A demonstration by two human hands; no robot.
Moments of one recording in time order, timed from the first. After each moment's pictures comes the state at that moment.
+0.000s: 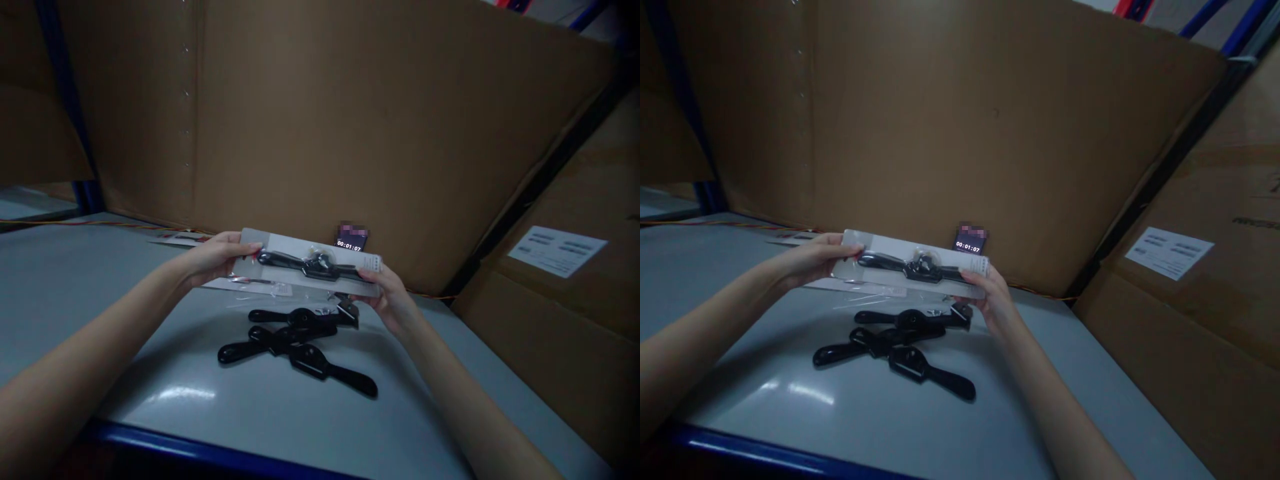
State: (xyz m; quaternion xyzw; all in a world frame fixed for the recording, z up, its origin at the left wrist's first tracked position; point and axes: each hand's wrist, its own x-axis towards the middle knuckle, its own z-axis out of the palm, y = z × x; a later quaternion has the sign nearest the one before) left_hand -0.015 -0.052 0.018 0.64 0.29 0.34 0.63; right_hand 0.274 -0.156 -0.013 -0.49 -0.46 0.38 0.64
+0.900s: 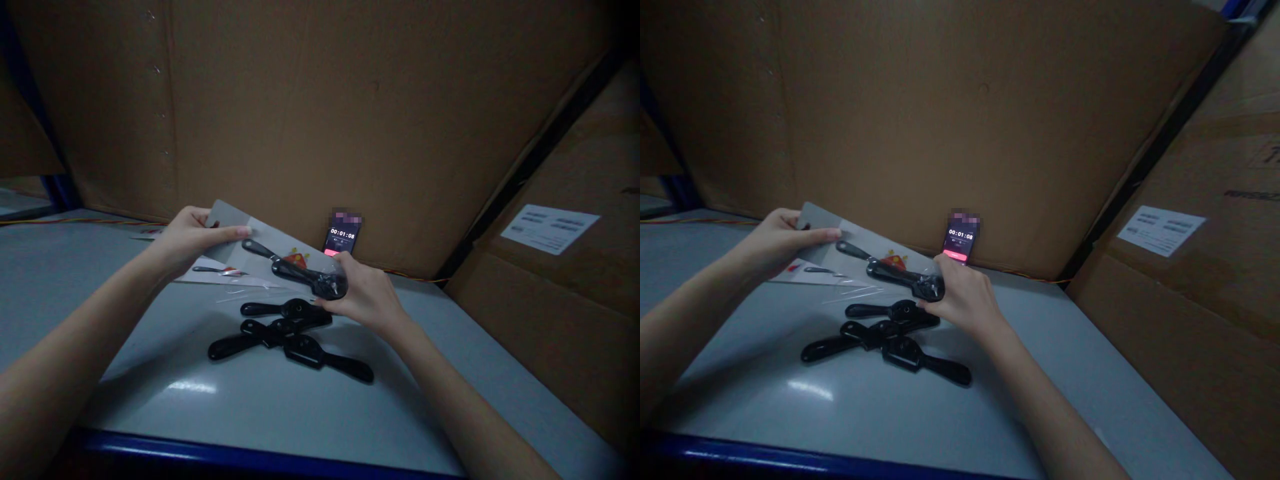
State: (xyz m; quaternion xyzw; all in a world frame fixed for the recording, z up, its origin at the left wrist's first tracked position) left_hand -0.011 -0.066 0.029 0.67 0.35 0.46 0.47; right_hand 0.256 -0.169 -0.017 -0.61 -0.73 -0.22 0.23
